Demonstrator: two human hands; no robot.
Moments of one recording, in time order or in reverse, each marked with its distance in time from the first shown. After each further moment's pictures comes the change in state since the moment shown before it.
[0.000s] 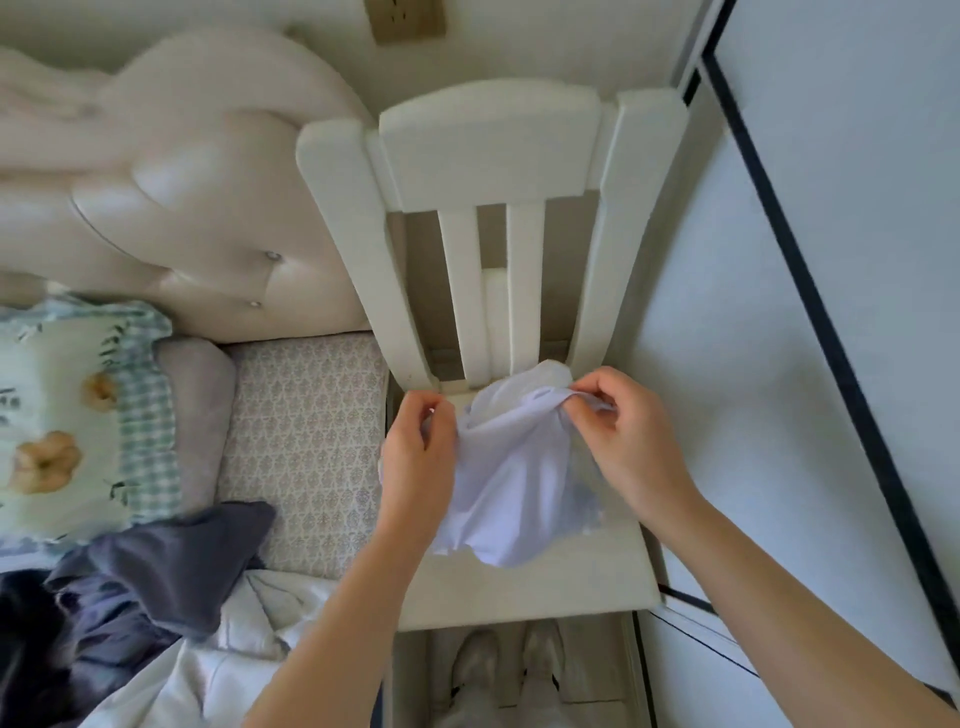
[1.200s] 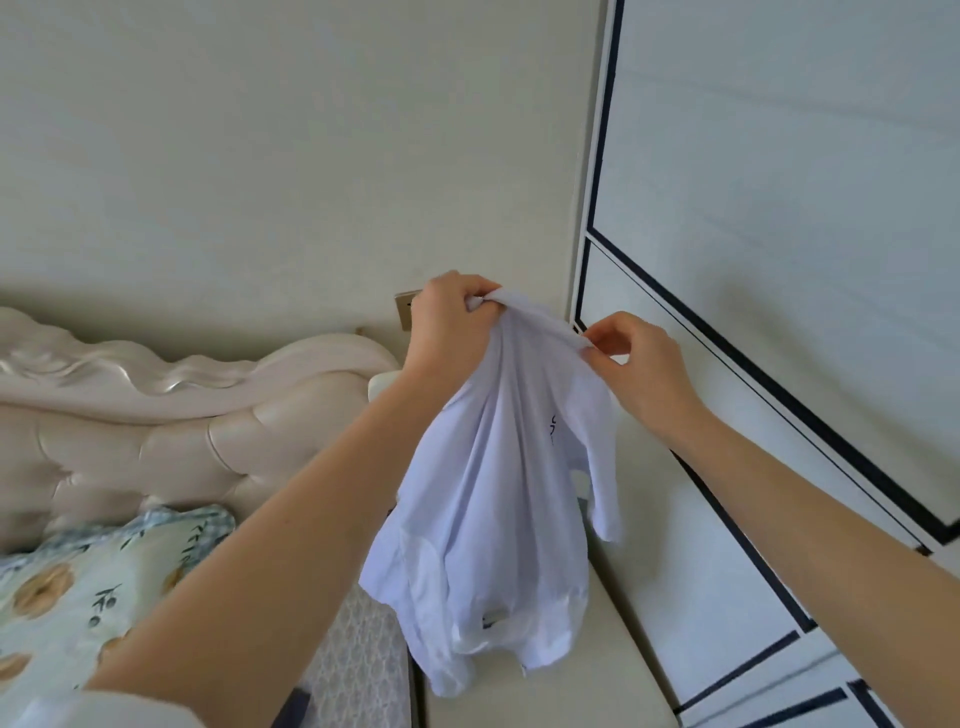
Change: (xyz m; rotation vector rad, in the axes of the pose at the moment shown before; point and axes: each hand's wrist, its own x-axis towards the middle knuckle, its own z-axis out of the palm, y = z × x) left_hand -0.049 0.308 -0.131 0.065 -0.074 0.751; right_hand -0.030 -0.238 -0.121 -0.196 0.408 -0.233
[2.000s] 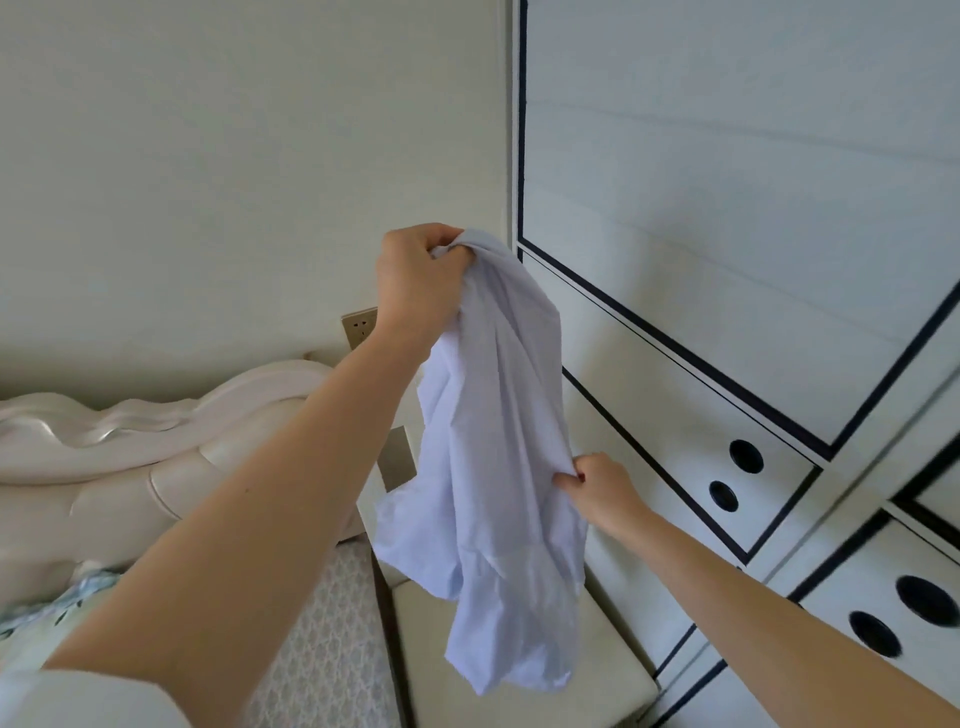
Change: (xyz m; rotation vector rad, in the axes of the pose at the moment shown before) left_hand 0.008 0.043 -0.008 -0.263 -0.001 0.026; right_hand -0.108 0.058 0.040 -0.159 -0.263 0.479
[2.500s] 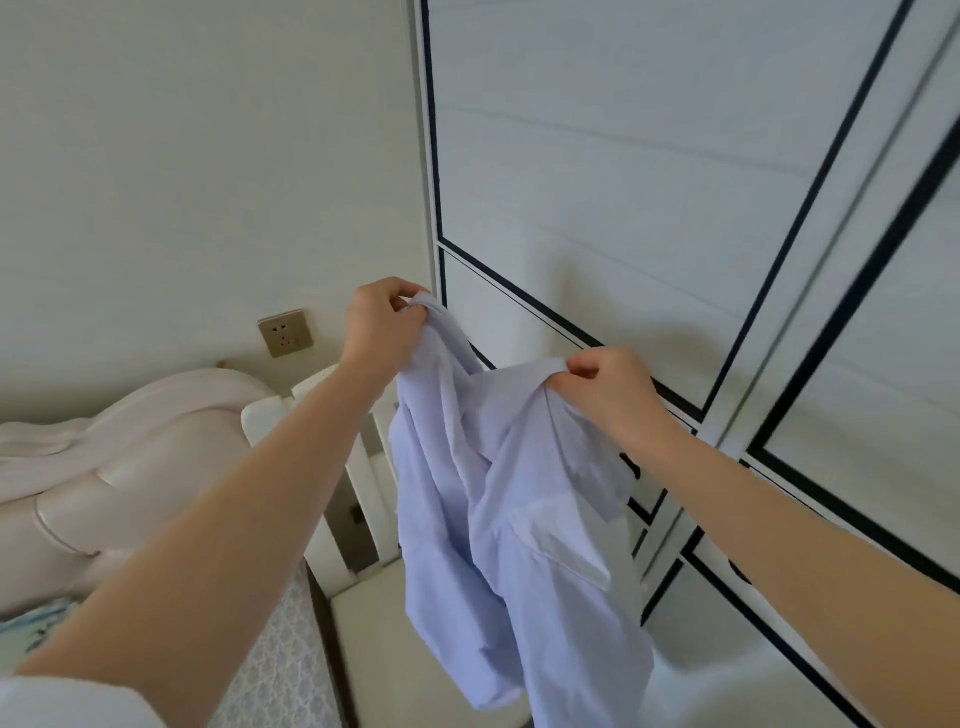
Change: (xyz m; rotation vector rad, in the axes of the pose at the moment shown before) left_hand -0.027 -0.029 0.044 0.128 -0.176 -0.110; right_hand -0.058 -0.030 -0.126 0.199 0.387 -0.195
